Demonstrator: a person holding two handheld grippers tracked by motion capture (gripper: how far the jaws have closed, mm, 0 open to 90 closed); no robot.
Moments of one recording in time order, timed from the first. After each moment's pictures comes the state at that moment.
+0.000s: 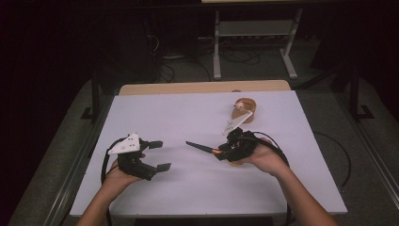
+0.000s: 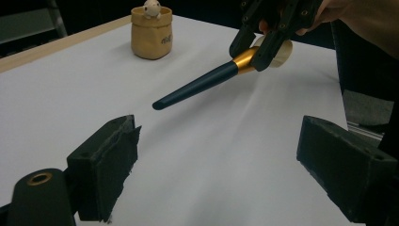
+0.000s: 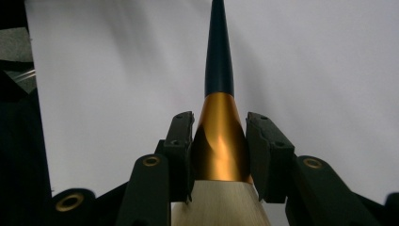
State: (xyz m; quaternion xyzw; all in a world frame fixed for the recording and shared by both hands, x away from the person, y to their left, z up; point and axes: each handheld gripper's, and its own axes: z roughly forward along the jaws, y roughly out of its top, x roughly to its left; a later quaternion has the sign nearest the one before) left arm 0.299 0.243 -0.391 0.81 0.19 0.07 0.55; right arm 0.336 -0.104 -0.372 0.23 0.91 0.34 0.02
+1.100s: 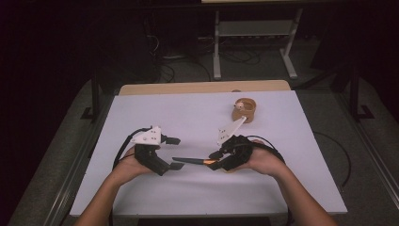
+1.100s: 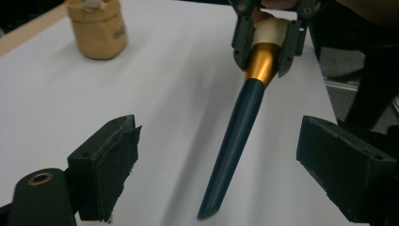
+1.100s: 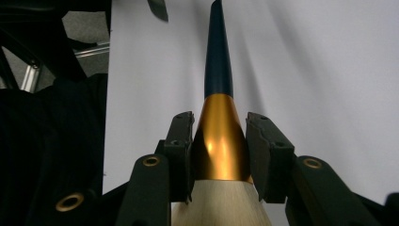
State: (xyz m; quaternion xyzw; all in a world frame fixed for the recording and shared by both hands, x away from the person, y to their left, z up) left arm 0.323 0.198 -0.383 0.87 0.08 0.03 0.49; right arm 0.322 -0.088 -0.367 0.10 0.92 0.38 -0.02
